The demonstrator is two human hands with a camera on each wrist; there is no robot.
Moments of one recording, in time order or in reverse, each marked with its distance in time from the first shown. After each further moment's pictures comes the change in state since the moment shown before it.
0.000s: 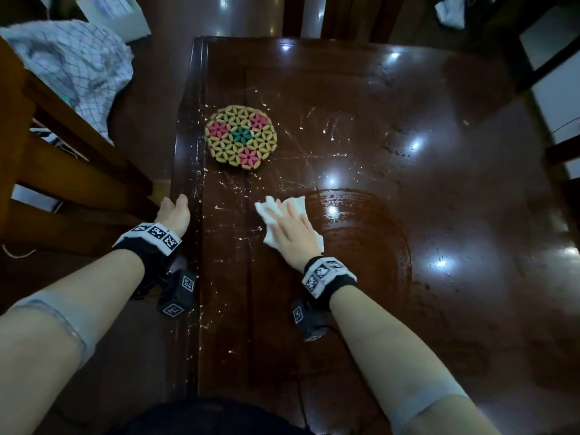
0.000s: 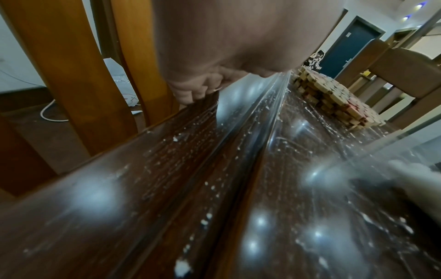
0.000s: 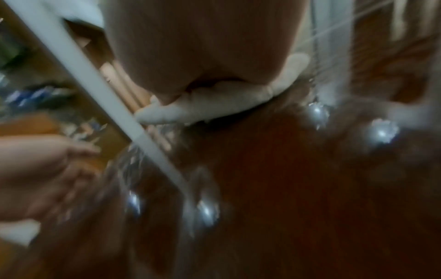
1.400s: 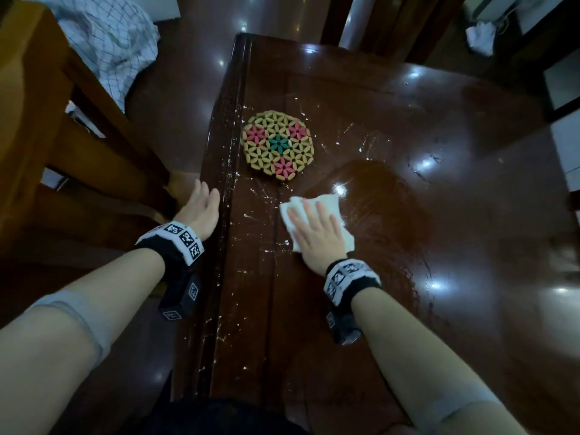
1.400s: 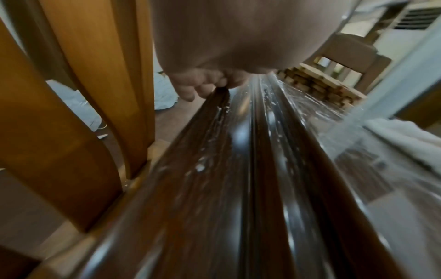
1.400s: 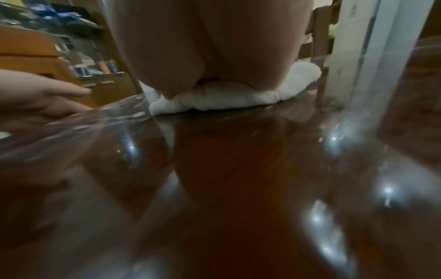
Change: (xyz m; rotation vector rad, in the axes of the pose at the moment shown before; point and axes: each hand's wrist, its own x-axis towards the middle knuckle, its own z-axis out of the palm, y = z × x) left_hand 0.025 -0.008 -0.012 0.244 -0.186 0.239; right_hand 0.041 0.004 0.001 -0.574 -0.129 0.028
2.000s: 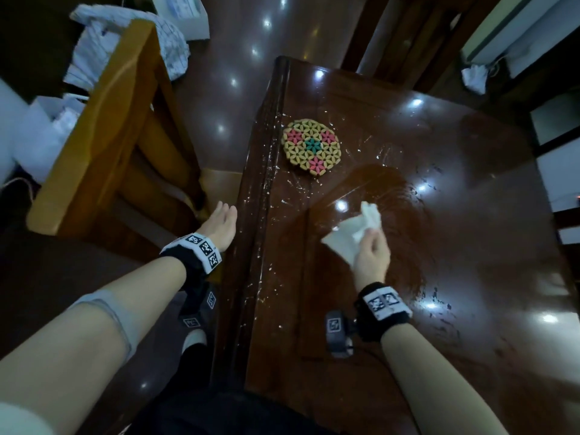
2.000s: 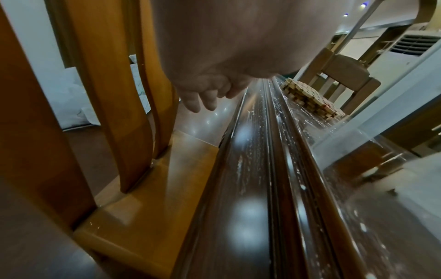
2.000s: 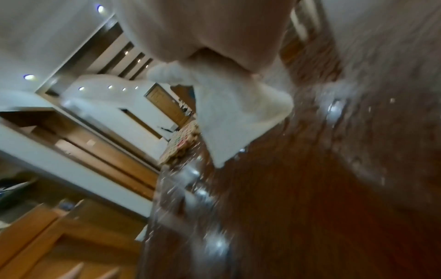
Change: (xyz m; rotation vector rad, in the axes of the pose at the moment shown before) left_hand -0.079 -0.062 -0.010 -0.118 -0.086 0.032; right_hand -0.090 -0.037 0.004 1.110 0.727 0.468
